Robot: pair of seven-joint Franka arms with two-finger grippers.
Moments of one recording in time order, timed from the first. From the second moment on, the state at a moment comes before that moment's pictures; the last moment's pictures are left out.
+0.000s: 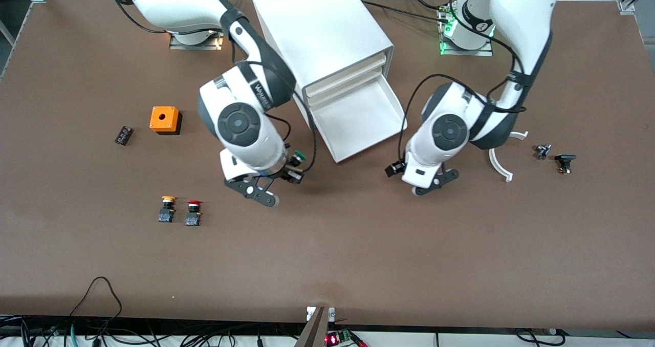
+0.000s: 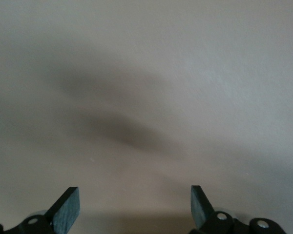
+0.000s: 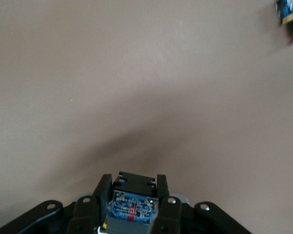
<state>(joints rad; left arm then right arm) -0.22 0.54 -0.29 -1.74 0.05 2.17 -1.00 0.48 0.79 0.09 -1.00 -0.01 1.78 0.94</state>
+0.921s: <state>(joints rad) -0.35 0.55 -0.29 -1.90 0.07 2.37 -1.17 0.25 0.82 0.09 -1.09 0.01 1.87 0.25</state>
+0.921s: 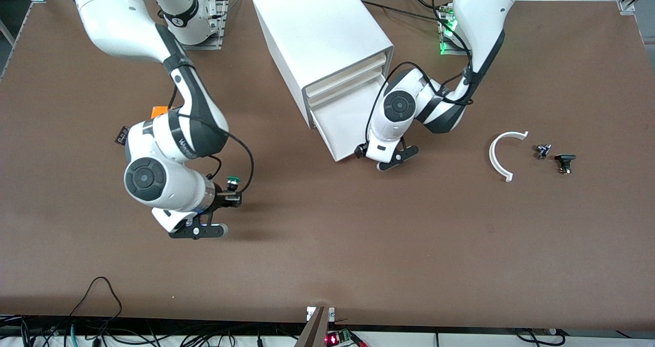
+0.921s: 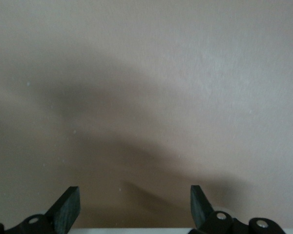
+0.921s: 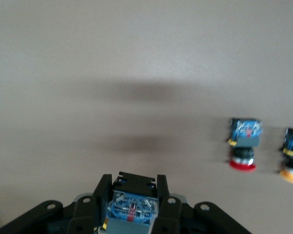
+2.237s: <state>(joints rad) -0.36 0.54 -0.52 -2.00 0.07 2.37 -1.29 0.17 0.97 0.09 -1.21 -0.08 2.18 0.05</state>
